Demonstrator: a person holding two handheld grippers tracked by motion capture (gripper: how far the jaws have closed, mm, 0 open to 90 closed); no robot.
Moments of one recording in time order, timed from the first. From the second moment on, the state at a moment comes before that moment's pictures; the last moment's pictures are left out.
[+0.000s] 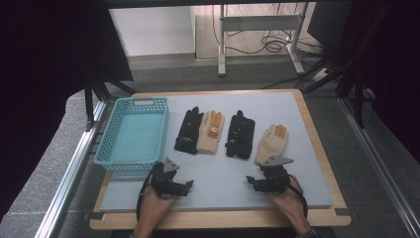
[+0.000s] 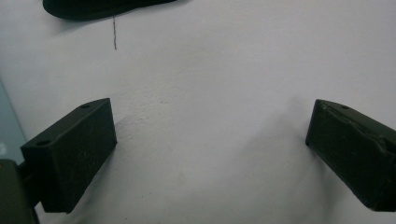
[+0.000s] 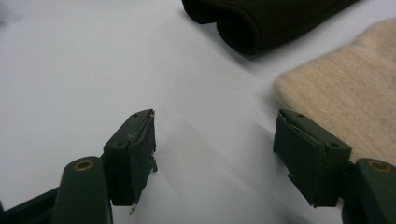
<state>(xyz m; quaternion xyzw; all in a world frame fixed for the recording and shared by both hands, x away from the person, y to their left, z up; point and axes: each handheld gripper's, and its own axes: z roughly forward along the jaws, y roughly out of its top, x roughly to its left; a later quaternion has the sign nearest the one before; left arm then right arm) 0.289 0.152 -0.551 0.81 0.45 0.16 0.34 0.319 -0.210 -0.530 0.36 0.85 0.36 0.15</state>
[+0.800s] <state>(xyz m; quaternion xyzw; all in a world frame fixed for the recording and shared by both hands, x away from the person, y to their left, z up) 0.289 0.152 -0.551 0.81 0.45 0.16 0.34 0.364 -0.197 -0.507 0.36 0.84 0.38 0.16</state>
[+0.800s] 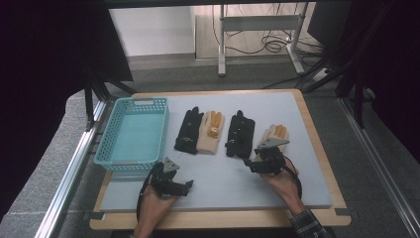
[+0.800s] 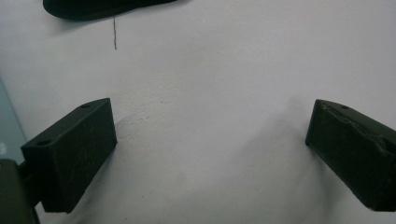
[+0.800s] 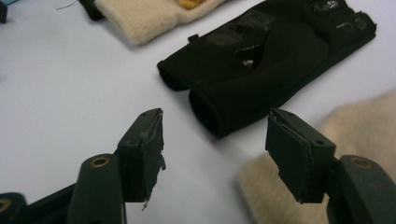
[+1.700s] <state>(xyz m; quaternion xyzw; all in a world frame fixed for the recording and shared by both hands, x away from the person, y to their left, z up) 0.289 0.152 -0.551 0.81 0.45 0.16 0.34 0.472 -0.159 -0.511 0.38 0.85 0.32 0.18</state>
